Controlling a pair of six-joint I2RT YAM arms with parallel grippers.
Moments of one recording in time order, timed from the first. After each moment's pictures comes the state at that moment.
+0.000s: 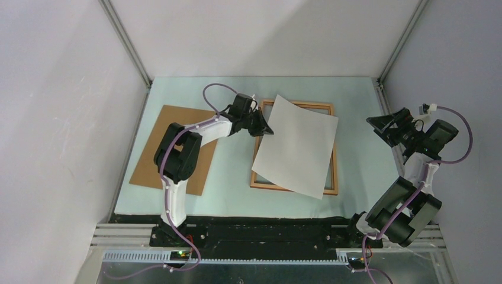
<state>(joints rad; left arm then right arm) -0.52 2.04 1.42 -0.11 0.43 -0.79 -0.70 1.31 0.86 -0.03 -1.09 0.51</state>
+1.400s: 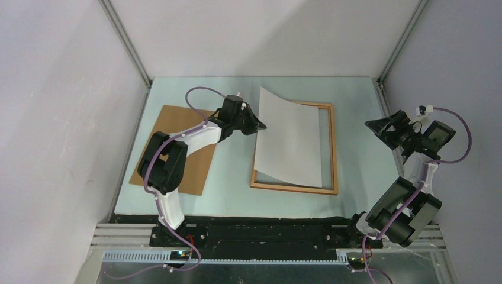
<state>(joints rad) -0.50 1.85 1.22 0.00 0.28 -0.94 -0.69 1.31 0.86 -0.12 -1.00 0.39</state>
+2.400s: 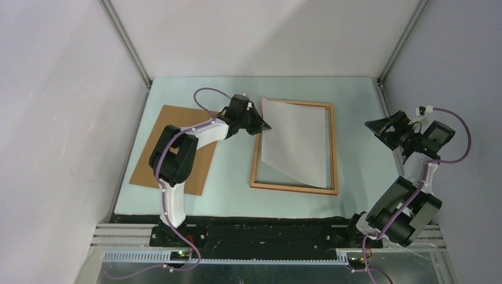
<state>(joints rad) -0.51 1.97 1.31 0.00 0.30 -0.99 -0.69 1.31 0.86 -0.12 -1.00 0.39</state>
